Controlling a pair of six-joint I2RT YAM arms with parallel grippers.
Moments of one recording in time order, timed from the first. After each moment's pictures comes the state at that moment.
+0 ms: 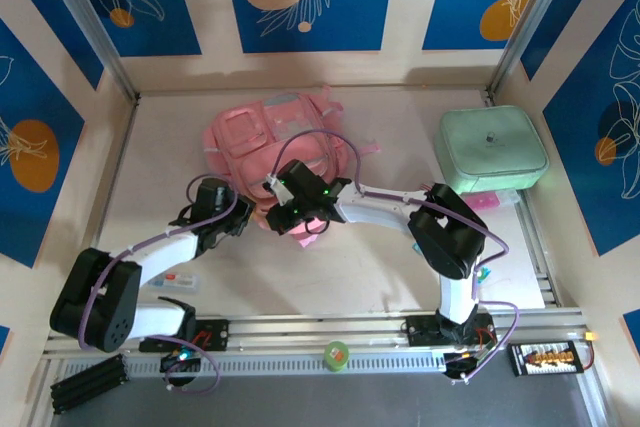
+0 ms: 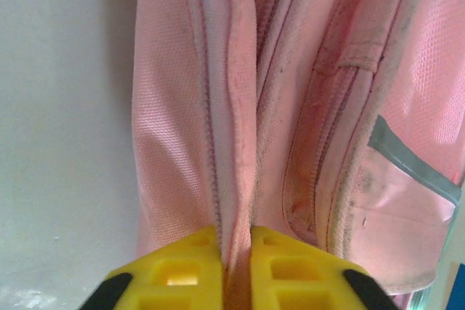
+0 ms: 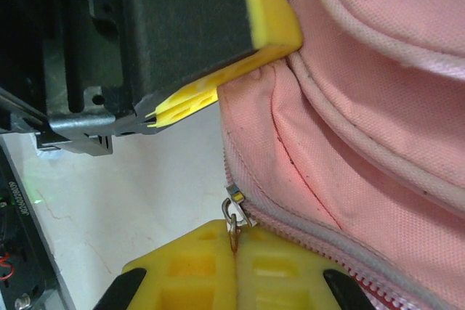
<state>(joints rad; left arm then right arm) -0.35 1.29 0.47 0.10 0.16 -1.34 0.93 1.87 1.26 -0.29 -0.31 0.38</state>
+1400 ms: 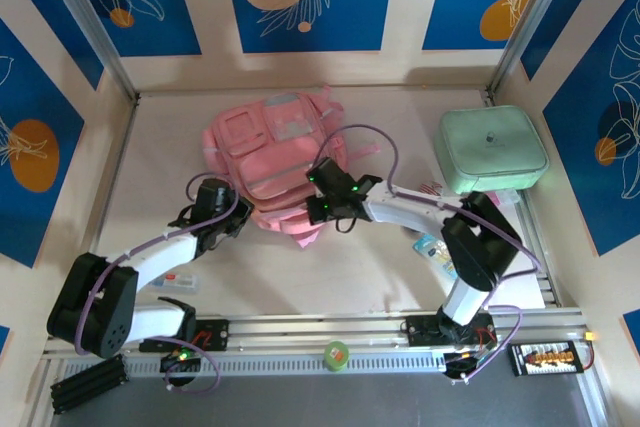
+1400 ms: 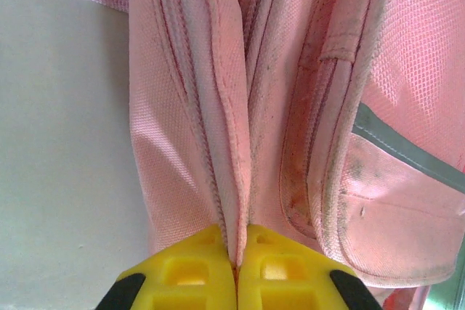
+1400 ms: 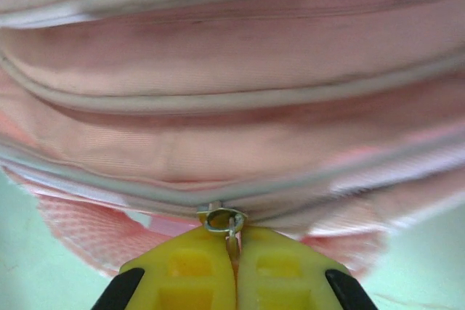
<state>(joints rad) -0.36 1.26 0.47 0.05 0.11 -1.25 0.80 1.67 1.09 -0.44 -0.01 0.49</state>
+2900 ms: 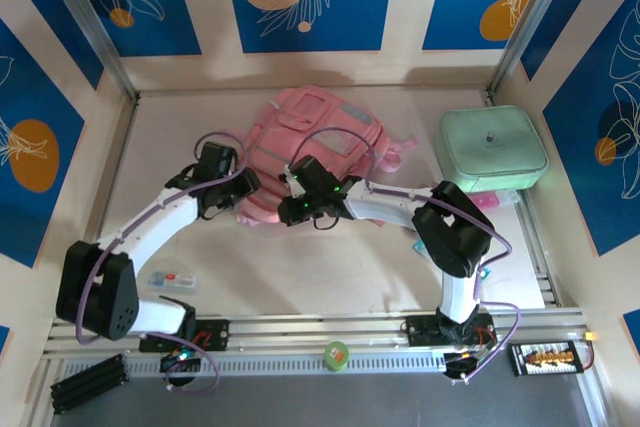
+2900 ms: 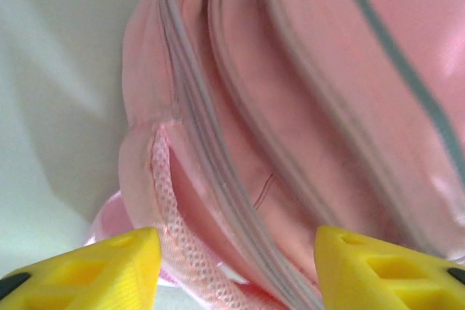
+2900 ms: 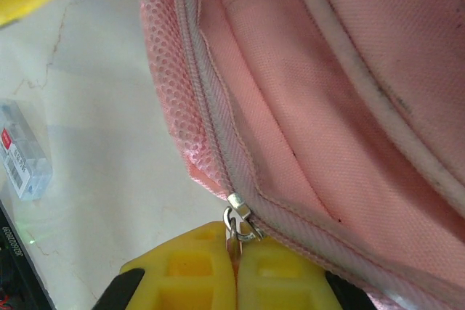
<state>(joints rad) -0.37 1.38 0.90 -0.48 0.05 -0.83 0.86 1.85 1.19 -0.23 -0.31 0.50</state>
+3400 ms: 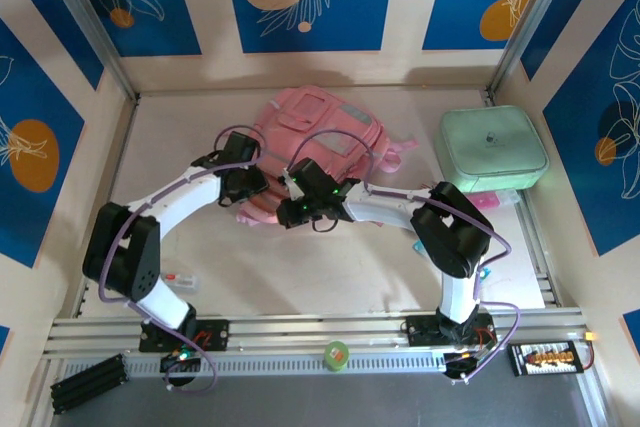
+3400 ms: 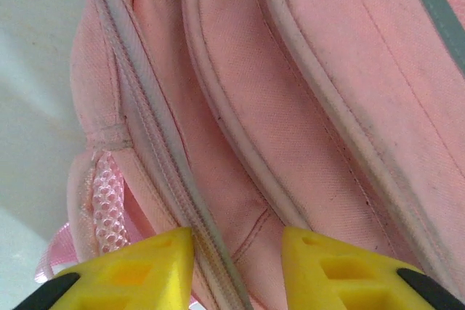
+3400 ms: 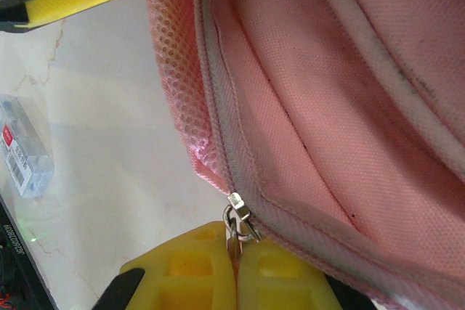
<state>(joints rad) -0.42 1.60 1.07 -0.56 -0.01 -0.85 0.87 1.85 1.18 -0.21 -0.30 0.51</state>
